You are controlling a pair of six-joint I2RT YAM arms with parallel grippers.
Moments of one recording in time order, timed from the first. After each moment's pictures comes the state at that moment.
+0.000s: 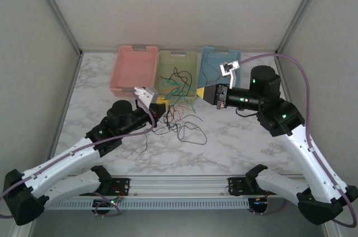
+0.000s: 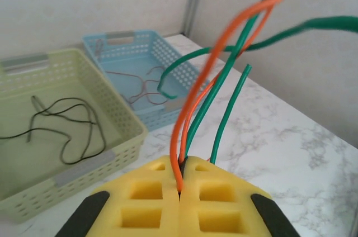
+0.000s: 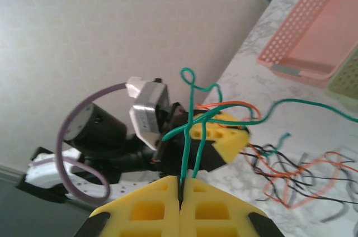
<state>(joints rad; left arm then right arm) -0.82 0.90 0.70 0.02 0.00 -0.21 0.58 1.01 1.33 -0.62 -0.63 0.61</state>
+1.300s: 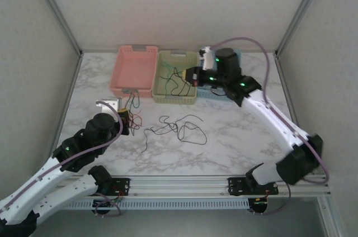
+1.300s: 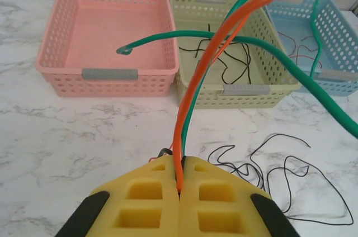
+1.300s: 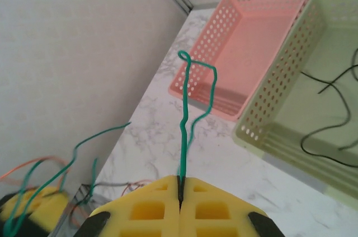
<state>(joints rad) -0.82 0.58 0.79 -0.69 -0.49 -0.44 0.58 1.47 1.39 -0.37 -0.44 0.54</state>
